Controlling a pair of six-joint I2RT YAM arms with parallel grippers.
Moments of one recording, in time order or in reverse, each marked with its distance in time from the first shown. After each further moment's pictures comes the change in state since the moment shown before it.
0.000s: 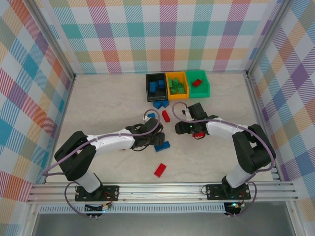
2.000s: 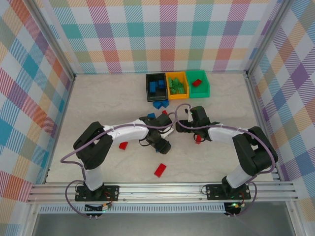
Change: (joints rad) left arm -0.006 0.238 0.285 -0.342 0.295 0.540; right arm 0.000 -0.028 -0.114 0.282 0.042 0.067
